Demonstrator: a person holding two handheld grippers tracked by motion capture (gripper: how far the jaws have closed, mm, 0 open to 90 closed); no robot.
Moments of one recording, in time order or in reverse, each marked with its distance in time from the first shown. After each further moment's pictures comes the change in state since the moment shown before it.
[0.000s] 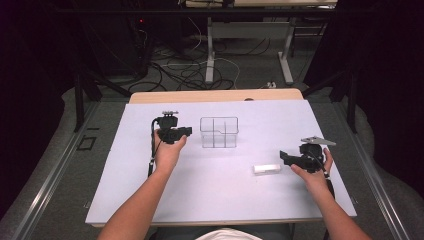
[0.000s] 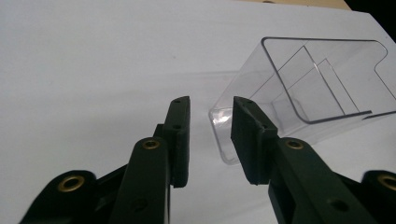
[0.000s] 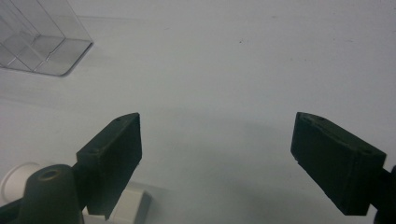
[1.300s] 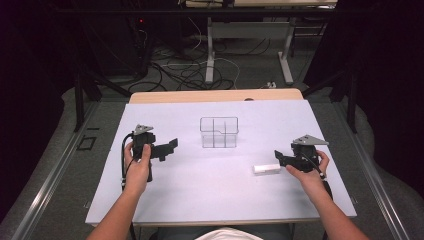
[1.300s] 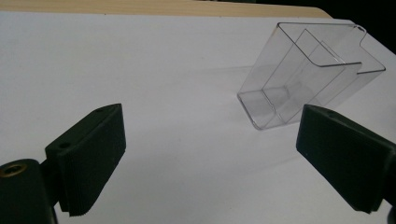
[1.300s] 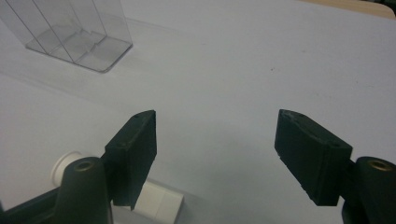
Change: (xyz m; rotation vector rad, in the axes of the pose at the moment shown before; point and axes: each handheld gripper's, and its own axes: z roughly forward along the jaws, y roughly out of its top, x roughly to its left) left arm 0.041 -0.041 -0.055 -0.128 -0.012 0.097; right arm 0.025 0.010 -0.010 -0.018 0.036 -0.159
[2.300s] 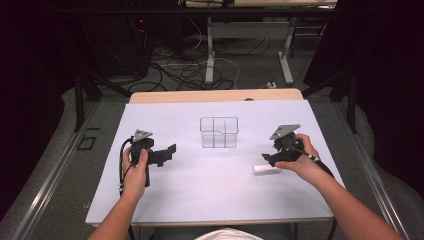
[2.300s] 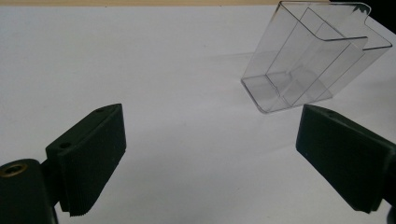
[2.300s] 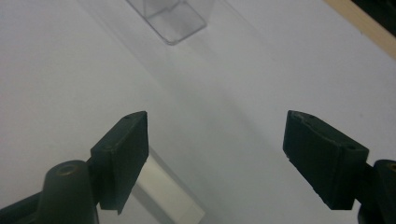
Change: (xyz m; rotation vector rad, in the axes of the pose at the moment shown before) left arm 0.004 -0.014 -0.004 0.008 0.008 0.033; right arm 0.033 0.052 0.010 0.199 0.175 -0.483
